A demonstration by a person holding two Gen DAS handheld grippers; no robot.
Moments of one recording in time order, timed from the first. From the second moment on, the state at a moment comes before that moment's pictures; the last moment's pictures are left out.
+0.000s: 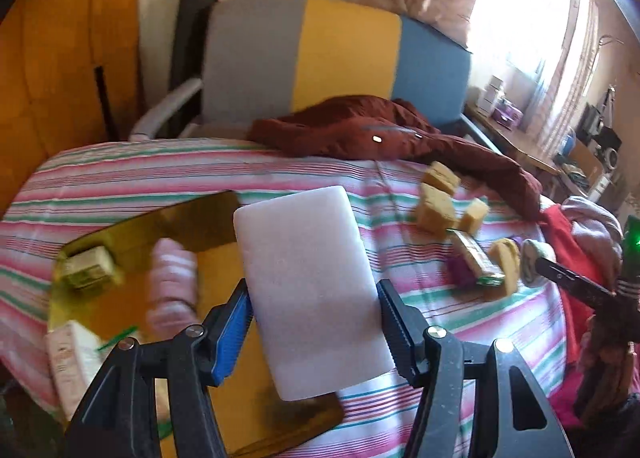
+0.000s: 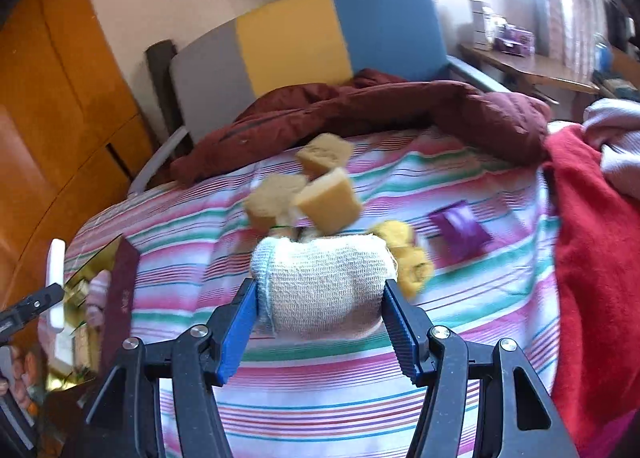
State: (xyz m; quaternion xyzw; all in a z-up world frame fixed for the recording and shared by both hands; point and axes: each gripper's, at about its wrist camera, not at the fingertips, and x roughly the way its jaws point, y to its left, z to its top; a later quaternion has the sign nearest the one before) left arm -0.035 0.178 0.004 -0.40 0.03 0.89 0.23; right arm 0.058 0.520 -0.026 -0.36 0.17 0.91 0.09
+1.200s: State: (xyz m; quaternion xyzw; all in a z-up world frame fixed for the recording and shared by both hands) left arm -0.054 0.022 -0.003 -0.34 0.01 0.94 0.04; right arm -0.091 0.230 -0.023 -0.43 0.10 0.88 -0.16
